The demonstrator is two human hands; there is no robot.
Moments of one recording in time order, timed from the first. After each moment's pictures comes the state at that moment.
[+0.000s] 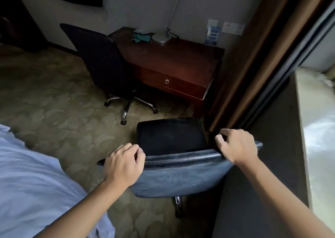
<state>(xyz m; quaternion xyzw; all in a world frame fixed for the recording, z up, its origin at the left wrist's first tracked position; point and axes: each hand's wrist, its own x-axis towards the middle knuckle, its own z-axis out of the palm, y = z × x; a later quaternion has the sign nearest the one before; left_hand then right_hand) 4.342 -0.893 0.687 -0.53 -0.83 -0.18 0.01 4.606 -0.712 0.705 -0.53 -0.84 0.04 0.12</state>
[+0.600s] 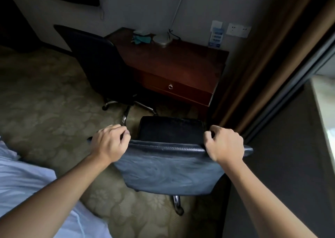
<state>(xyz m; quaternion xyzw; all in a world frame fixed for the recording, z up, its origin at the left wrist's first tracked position) 4.201 -0.811 0.694 -0.59 -0.79 -0.18 0.04 4.494 -0.685 0.697 -0.58 -0.79 0.05 0.20</state>
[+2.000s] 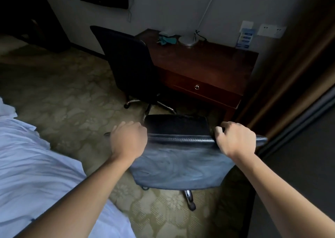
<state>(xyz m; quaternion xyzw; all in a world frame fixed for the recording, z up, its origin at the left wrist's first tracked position) 4.153 -0.845 0.682 -0.46 -0.87 -0.16 0.07 4.408 -0.696 0.686 -0.56 -0.82 0.04 0.15</state>
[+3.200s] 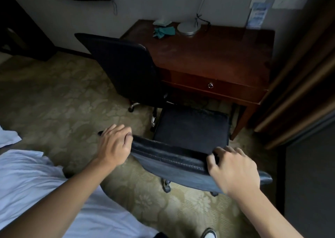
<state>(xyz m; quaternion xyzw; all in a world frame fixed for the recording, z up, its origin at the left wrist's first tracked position) 3.954 -0.765 0.694 -0.61 -0.79 -0.10 0.01 4.268 -0.708 0.691 -0.57 -0.81 0.10 0.05</state>
